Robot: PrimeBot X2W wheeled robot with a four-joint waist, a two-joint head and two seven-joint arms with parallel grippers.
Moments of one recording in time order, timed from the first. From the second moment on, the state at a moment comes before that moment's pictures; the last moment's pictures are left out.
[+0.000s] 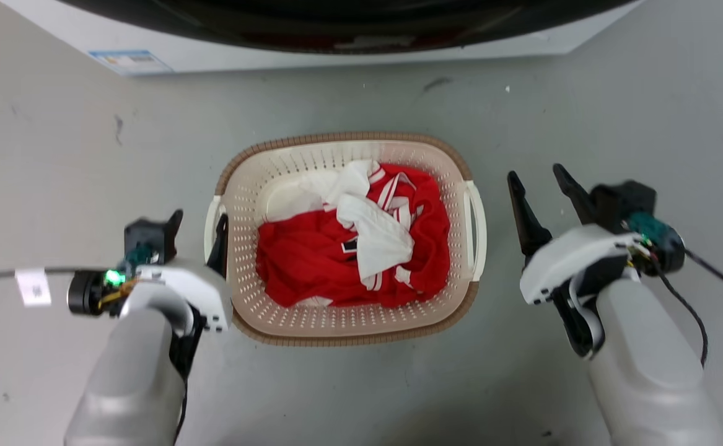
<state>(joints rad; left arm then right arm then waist) -0.56 0.17 -0.09 0.82 -0.13 -0.13 -0.24 -0.54 -0.05 0.13 0.61 0.18 0.13 -0.20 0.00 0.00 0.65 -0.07</state>
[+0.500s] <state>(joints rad) -0.83 0.22 -0.37 1.06 -0.32 -0.13 -0.04 -0.81 -0.05 0.25 0.95 0.26 0.13 0.01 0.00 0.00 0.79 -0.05</state>
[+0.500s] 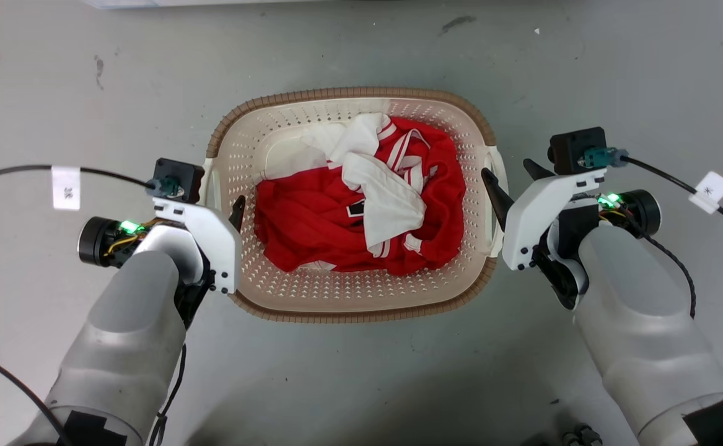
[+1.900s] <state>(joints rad) -0.94 0.33 -0.95 1.00 -0.87 -0.13 0.11 -0.99 -0.05 0.46 1.25 0.44 0.13 0.09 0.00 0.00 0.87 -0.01</state>
